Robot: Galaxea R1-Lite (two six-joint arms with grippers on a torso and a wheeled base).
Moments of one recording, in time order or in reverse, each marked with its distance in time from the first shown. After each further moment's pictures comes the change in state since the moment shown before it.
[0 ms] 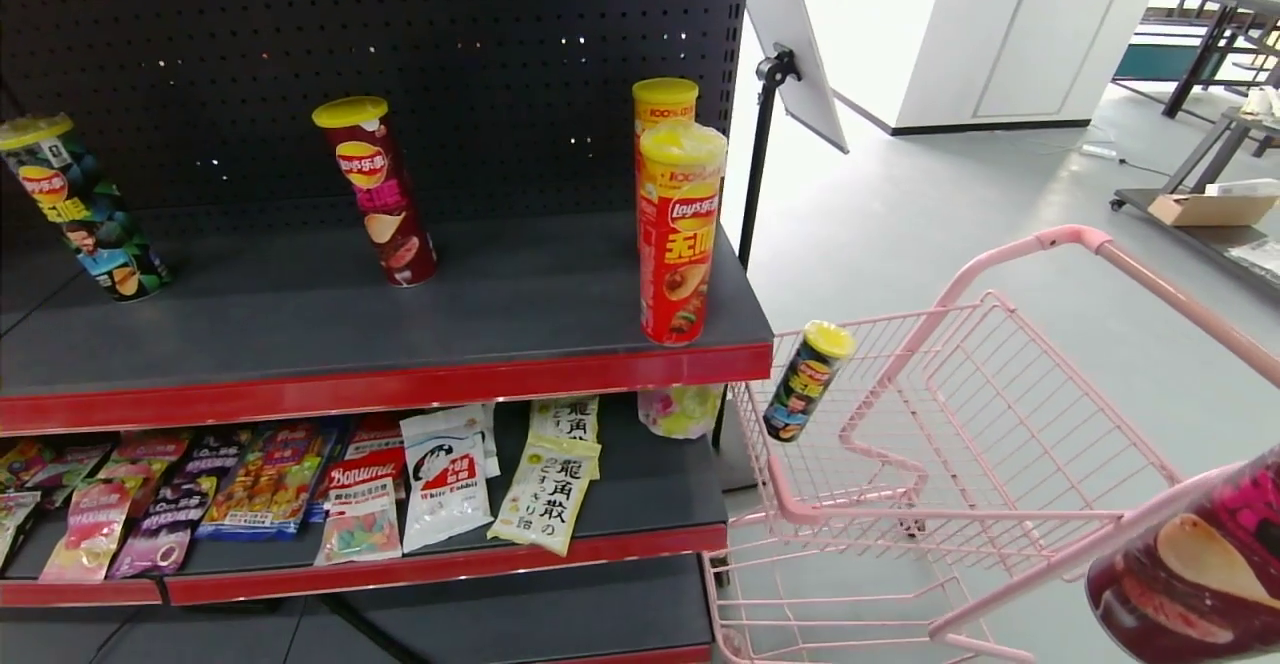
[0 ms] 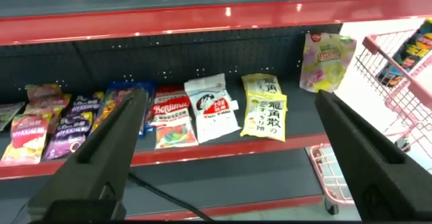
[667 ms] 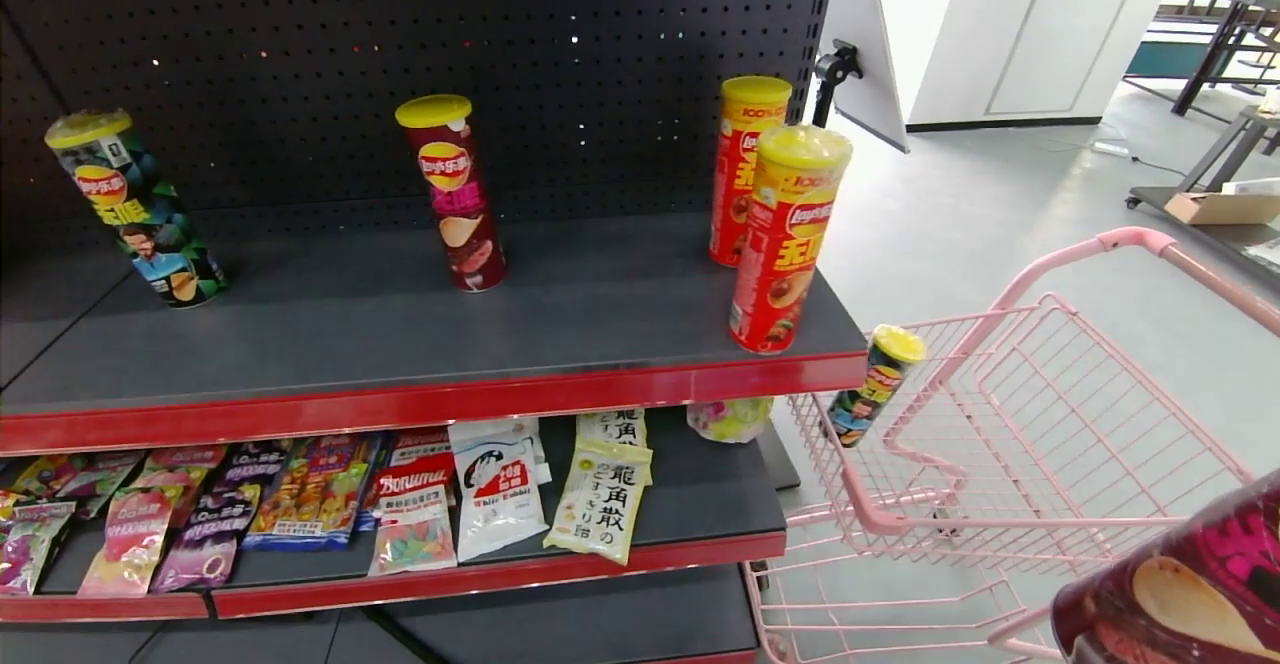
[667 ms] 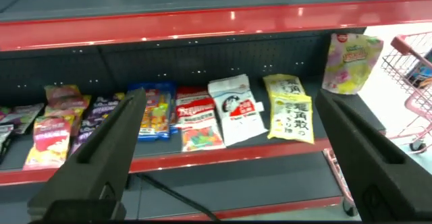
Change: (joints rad) left arm -0.001 0.000 0.000 0.000 0.000 -0.001; right arm 0.042 -0.012 -0.004 0.002 0.157 0.000
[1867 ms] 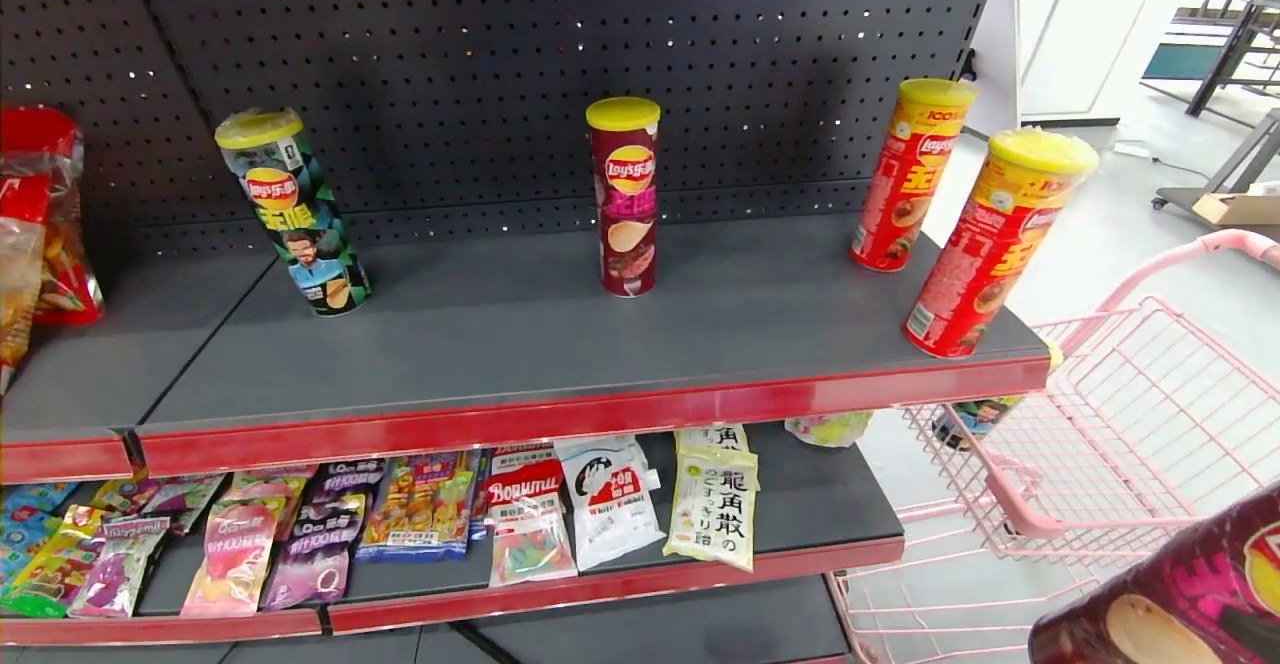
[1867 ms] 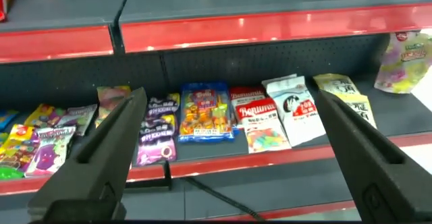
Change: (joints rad) left arm 0.002 0.000 -0.001 -0.001 0.000 0.001; right arm 0.047 0.029 0.018 0.003 0.044 -0.007
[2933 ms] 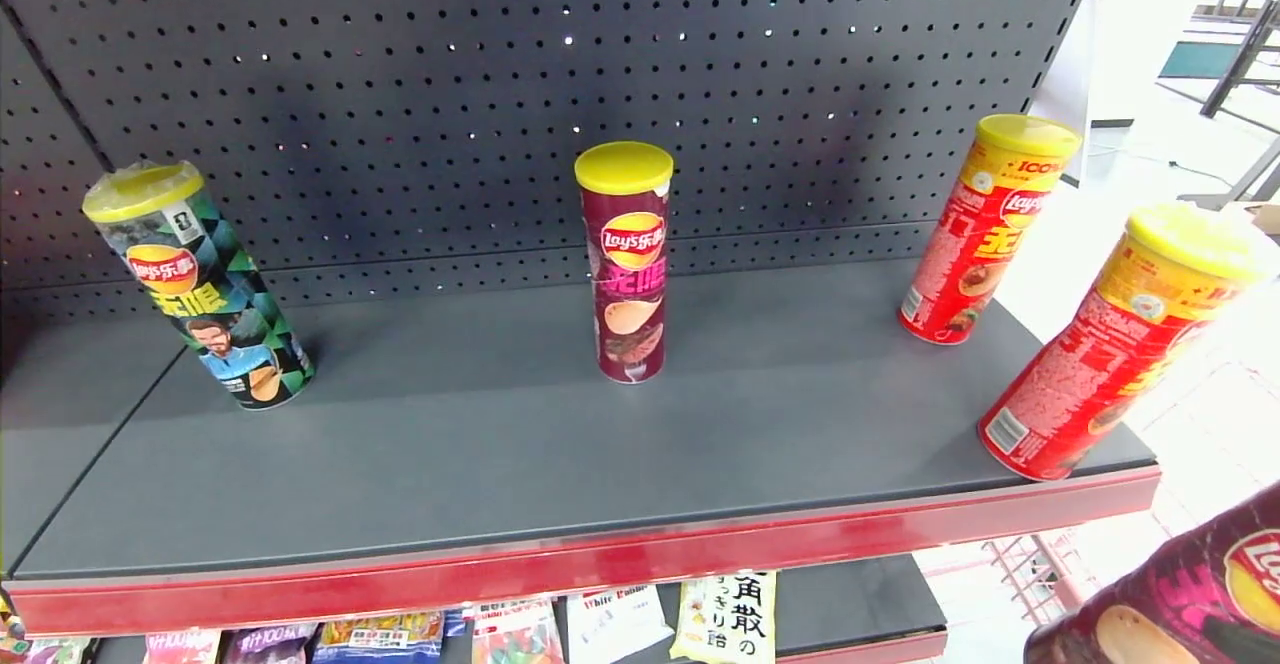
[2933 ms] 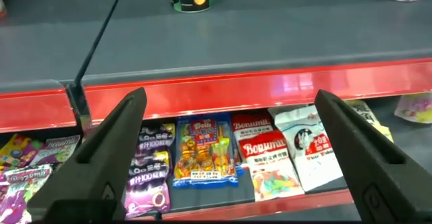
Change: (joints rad) left arm -0.001 0.000 0.000 0.001 -0.001 -0.003; right arm 0.001 -0.001 0.019 0.001 0.001 0.000
